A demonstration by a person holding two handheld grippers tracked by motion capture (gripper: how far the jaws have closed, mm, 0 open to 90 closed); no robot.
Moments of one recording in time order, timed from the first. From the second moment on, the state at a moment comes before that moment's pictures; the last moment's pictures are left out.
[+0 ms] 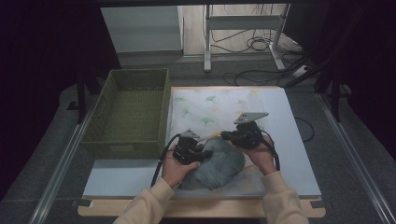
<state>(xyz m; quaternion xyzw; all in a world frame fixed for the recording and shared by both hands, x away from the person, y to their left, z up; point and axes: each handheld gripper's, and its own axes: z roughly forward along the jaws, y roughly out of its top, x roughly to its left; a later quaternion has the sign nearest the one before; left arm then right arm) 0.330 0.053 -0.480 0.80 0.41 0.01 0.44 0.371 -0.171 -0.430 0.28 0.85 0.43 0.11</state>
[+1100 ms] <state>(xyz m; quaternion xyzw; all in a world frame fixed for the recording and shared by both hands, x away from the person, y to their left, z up) 0.350 0.042 -0.471 0.79 0.42 0.08 0.43 0.366 -0.171 -0.423 0.27 0.85 0.44 0.11</state>
